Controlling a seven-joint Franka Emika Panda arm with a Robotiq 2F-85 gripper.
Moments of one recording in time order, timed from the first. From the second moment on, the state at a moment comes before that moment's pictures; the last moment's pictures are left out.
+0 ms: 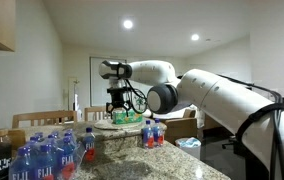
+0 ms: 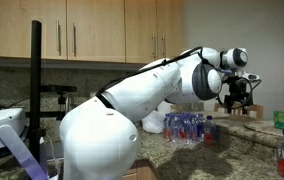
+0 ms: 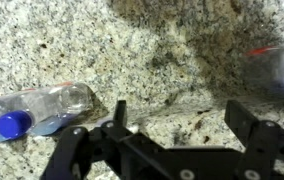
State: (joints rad) arm -0.04 1.00 -0.12 -0.39 0.10 1.19 0.45
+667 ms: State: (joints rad) arm -0.15 1.00 -0.12 -0.39 0.10 1.12 0.28
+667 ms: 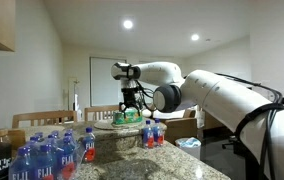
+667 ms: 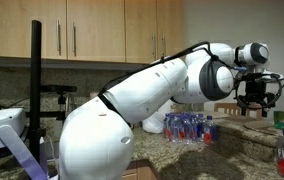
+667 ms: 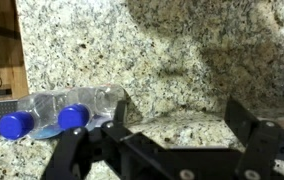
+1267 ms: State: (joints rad) arm -0.23 1.04 -0.12 -0.38 0.09 1.09 0.17
